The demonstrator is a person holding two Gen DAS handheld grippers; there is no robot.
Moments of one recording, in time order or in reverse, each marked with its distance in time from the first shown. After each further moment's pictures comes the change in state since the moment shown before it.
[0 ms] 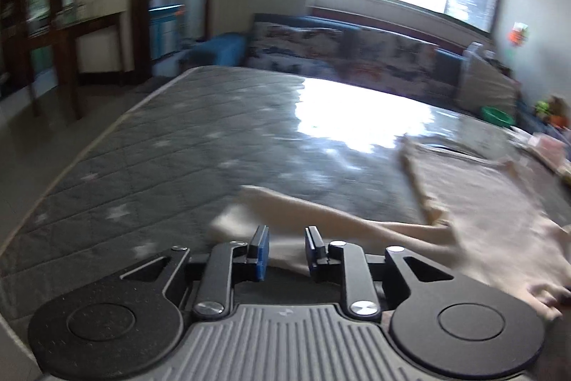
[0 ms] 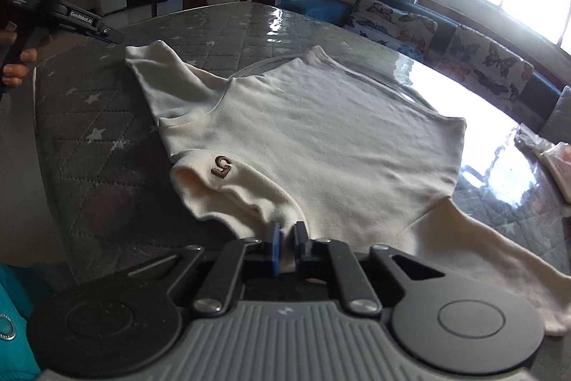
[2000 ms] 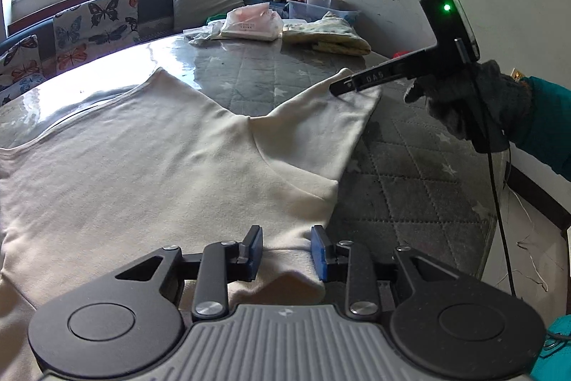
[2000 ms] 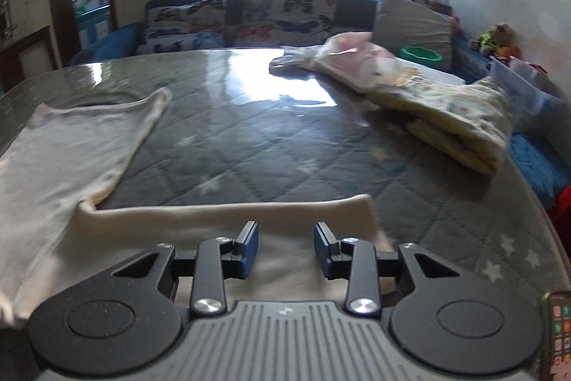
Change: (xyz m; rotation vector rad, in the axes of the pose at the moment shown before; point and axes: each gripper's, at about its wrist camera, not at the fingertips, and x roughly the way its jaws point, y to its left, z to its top) left arm 0.054 -0.264 -0.050 0.586 0.189 -0.684; right arm -0.005 -0.230 -0.073 0.559 -0.008 -0.421
